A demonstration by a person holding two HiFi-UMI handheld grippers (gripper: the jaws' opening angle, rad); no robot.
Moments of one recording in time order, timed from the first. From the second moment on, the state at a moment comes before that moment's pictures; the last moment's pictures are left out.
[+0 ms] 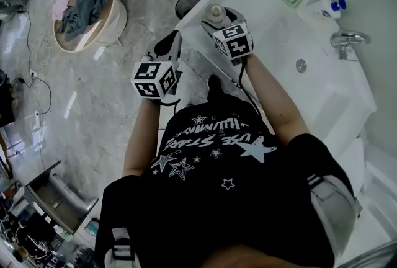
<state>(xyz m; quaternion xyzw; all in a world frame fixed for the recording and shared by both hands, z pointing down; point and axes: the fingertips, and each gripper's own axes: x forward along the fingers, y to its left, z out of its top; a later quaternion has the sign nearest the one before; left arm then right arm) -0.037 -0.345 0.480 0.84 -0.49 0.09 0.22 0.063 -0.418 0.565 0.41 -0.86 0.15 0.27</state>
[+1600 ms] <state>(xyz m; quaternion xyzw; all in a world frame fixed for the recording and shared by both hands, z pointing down) -0.079 -0.188 0.465 0.90 -0.37 0.08 0.21 0.094 -0.217 0.440 0.64 -0.75 0.12 0.11</state>
